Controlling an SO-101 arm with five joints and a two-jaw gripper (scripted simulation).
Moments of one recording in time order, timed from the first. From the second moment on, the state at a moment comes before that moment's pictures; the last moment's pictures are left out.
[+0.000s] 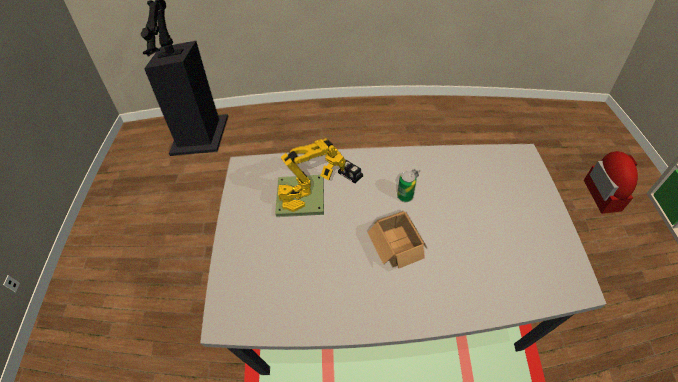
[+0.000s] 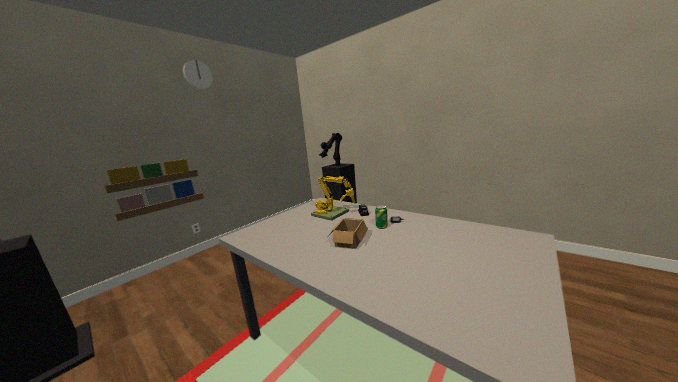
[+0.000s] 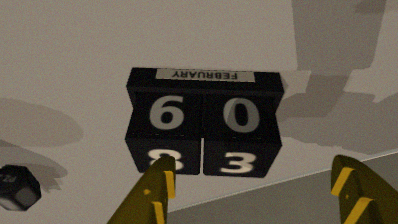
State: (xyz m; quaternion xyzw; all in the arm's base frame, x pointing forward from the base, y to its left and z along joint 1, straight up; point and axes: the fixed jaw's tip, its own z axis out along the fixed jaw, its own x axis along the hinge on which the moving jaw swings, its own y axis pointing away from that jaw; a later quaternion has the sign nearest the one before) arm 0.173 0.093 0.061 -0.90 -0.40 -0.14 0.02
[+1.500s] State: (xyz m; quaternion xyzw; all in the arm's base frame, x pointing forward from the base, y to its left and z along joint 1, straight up) arm 0.172 0.095 0.060 -0.90 -0.41 -0.14 0.02
